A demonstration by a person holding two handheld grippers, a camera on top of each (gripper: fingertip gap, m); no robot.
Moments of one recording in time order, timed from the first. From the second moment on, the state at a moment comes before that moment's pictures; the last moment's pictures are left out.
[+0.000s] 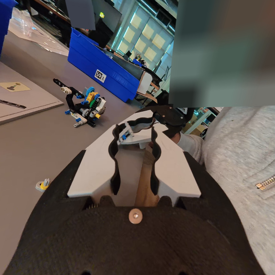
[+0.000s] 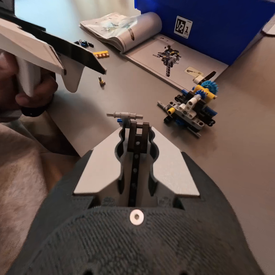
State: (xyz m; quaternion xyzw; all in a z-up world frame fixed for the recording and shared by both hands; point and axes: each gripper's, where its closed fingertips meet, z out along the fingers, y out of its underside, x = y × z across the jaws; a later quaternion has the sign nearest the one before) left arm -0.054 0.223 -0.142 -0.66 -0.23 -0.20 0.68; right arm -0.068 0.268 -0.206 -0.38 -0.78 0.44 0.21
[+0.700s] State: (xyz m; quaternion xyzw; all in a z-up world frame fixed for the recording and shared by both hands) left arm -0.059 0.227 -0.153 -0.68 -0.26 -0.21 0.66; right arm -0.064 0.300 -0.216 -0.42 -0.79 0.38 0.24
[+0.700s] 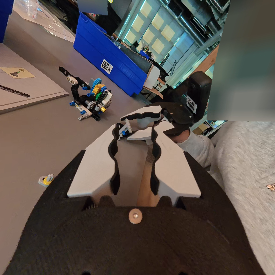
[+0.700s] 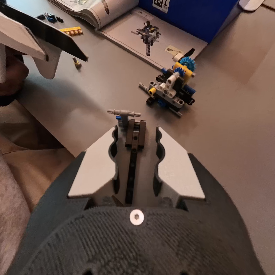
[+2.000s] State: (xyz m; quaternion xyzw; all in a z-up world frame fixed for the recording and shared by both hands) left arm -0.061 0.228 -0.156 -0.68 -0.27 -0.22 0.65; right arm -0.054 0.311 -0.214 -0.45 -0.76 0.44 0.16
